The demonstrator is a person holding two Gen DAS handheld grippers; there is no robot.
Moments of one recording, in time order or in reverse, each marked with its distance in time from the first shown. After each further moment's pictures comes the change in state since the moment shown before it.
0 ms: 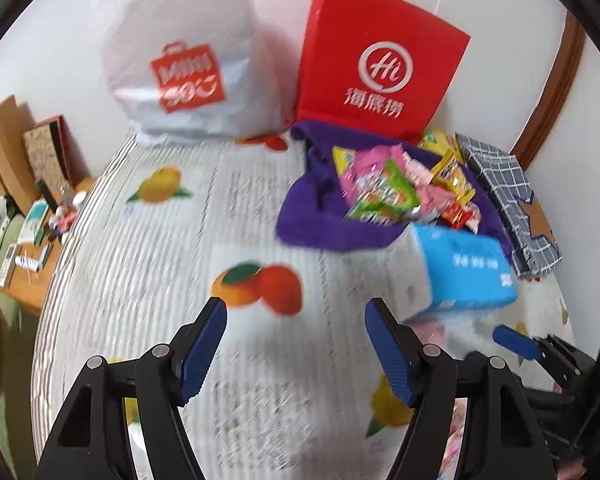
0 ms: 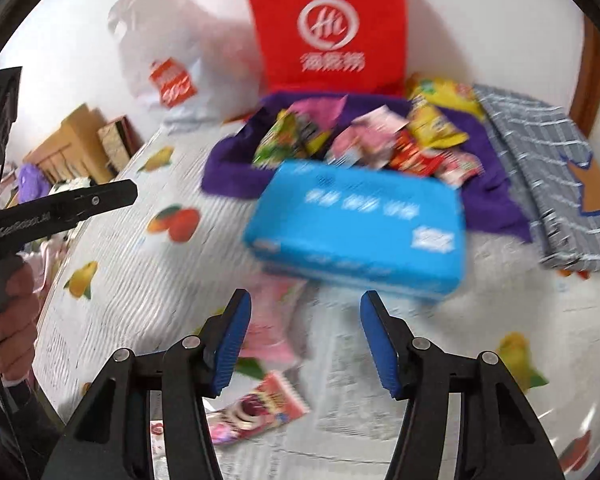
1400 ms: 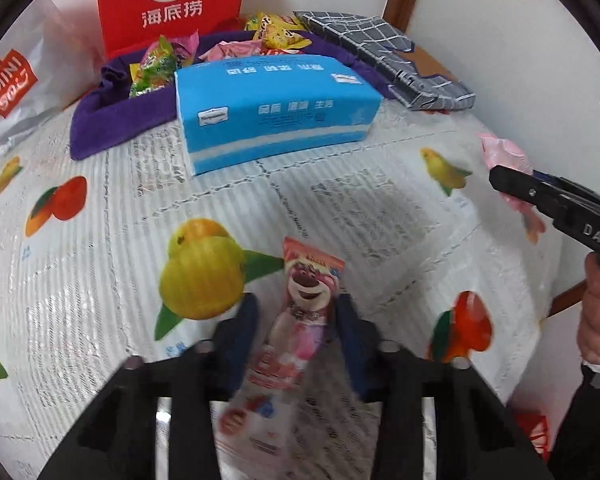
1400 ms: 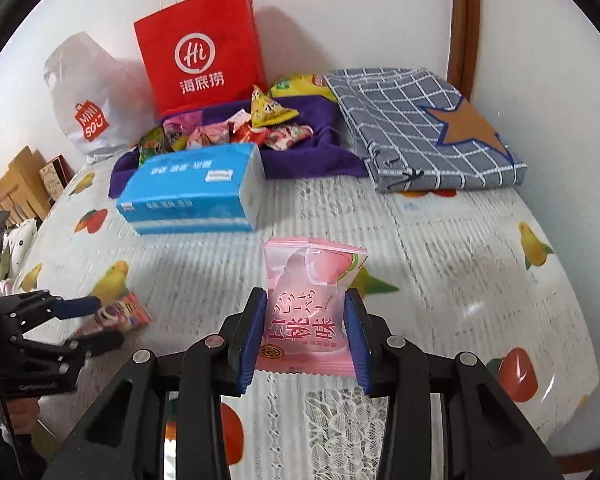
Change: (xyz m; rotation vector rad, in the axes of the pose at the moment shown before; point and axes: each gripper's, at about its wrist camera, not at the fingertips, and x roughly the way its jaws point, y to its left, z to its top) left arm 0.029 -0.130 -0.108 0.392 0.170 -0.197; right arm -0.070 -0.115 -0.088 0.170 -0.111 -0.208
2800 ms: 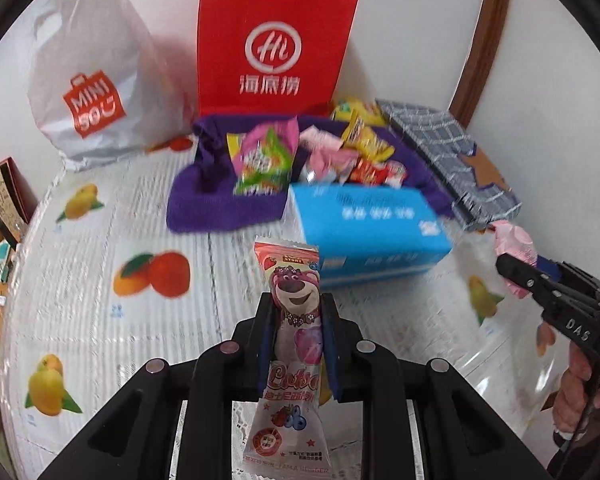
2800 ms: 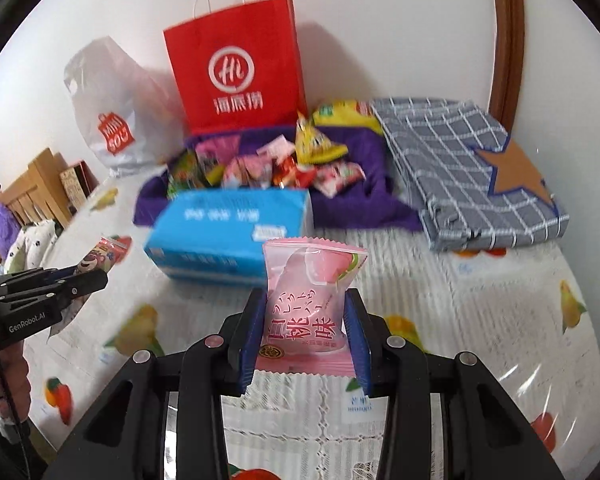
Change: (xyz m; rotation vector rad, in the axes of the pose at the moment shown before) left arm -0.057 0.056 0.053 -0.206 -0.198 0.105; right arm 0.005 0.036 0.056 -0.053 -0.073 0.078
